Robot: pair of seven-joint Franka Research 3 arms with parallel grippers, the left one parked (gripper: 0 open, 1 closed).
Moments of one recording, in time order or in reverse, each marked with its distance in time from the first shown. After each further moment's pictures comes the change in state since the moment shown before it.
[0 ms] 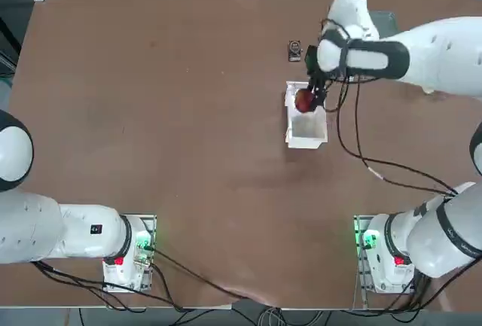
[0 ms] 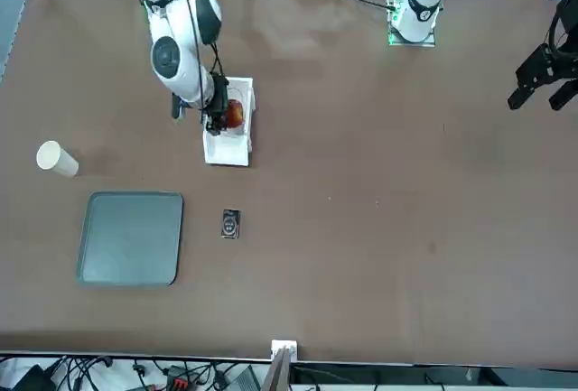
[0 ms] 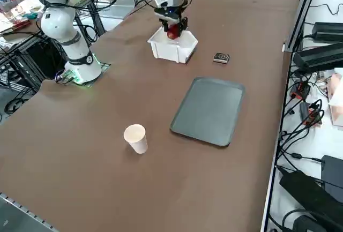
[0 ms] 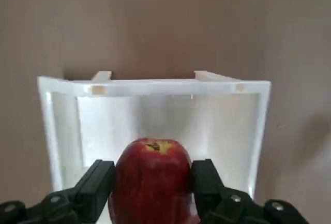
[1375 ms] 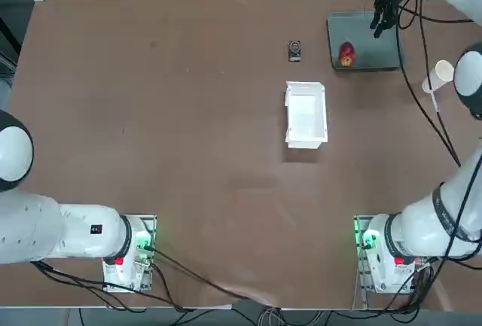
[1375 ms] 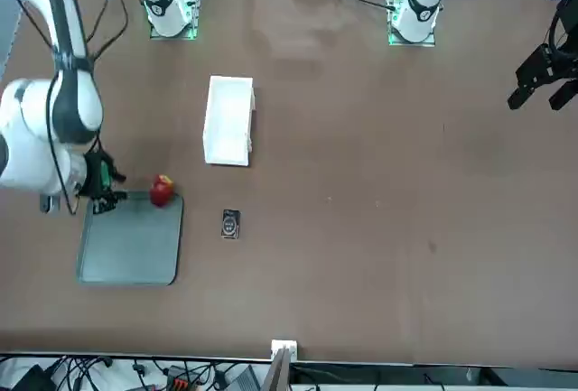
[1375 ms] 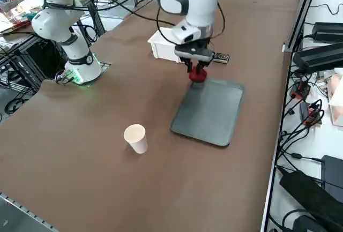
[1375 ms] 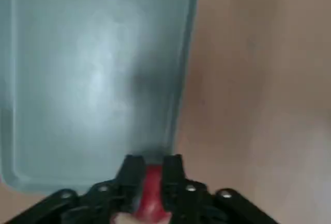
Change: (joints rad) arm -0.525 0.385 -0.012 0.587 -0.180 -0.177 -0.596
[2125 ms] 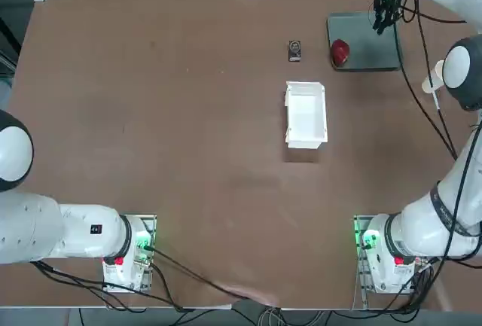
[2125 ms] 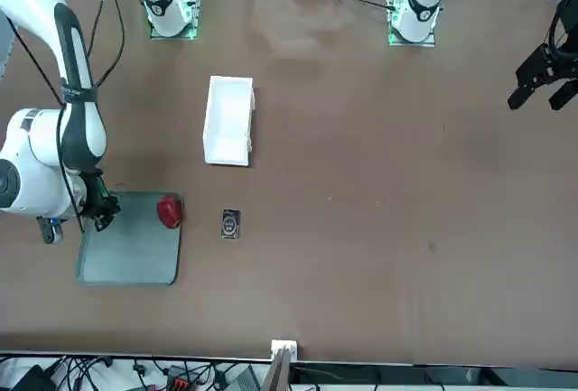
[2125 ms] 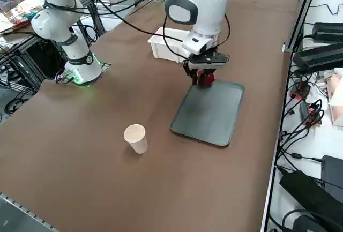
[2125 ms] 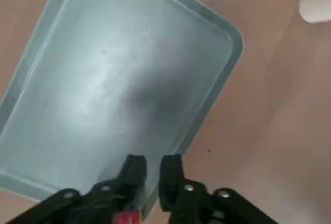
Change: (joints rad) arm -0.006 0.067 0.007 0.075 -0.091 0.002 -0.359
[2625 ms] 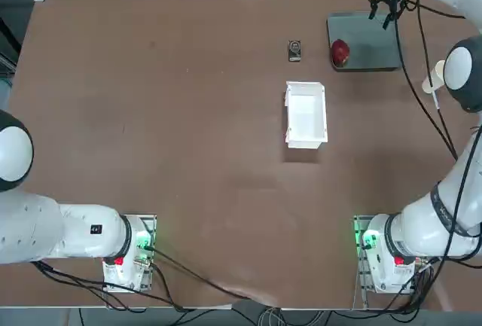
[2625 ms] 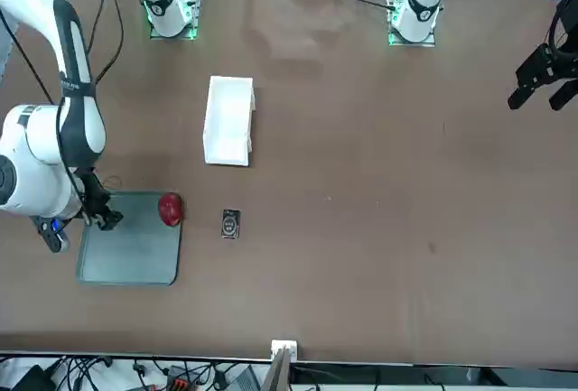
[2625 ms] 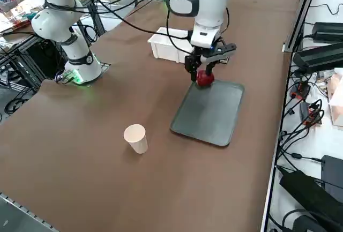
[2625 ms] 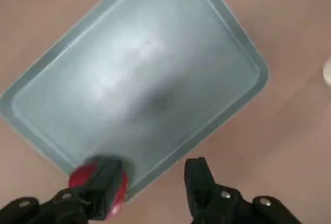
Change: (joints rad) arm 0.007 -0.026 0.015 0.019 -0.009 -0.011 -0.346
